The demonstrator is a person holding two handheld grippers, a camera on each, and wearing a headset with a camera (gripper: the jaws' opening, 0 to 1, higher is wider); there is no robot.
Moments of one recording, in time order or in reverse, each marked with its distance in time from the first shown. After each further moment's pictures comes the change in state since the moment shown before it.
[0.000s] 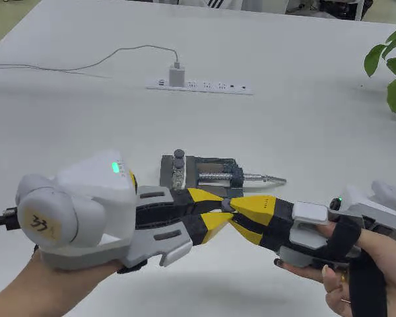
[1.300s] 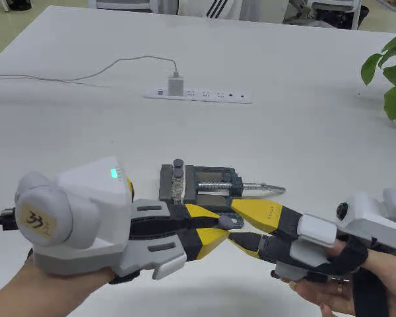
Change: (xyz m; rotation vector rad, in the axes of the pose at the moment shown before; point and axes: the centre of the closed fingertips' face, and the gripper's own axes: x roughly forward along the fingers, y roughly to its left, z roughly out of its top) left arm -0.003 -0.005 -0.010 -0.037 0.074 -0.041; right arm -0.001 -0.011 -0.002 -0.399 -0.019 -0.118
